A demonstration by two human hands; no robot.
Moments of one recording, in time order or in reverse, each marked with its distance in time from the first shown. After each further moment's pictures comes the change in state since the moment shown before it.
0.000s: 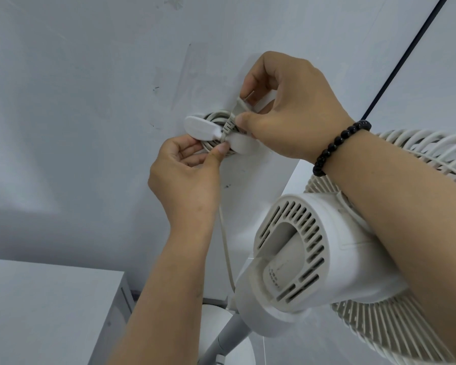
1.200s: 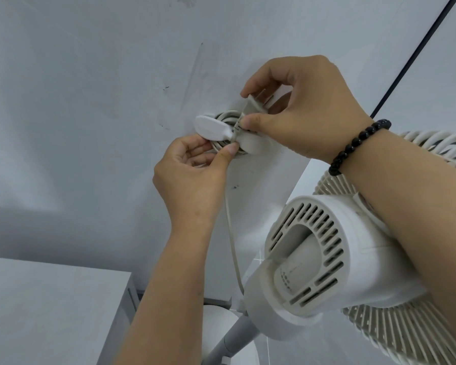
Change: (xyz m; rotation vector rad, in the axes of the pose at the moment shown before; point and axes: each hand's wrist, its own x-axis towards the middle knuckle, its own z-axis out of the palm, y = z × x) left_hand 0.007 -0.004 -0.006 -0.039 -0.039 0.001; right_hand 0.003 0.000 -0.001 -0.032 -0.034 -0.049
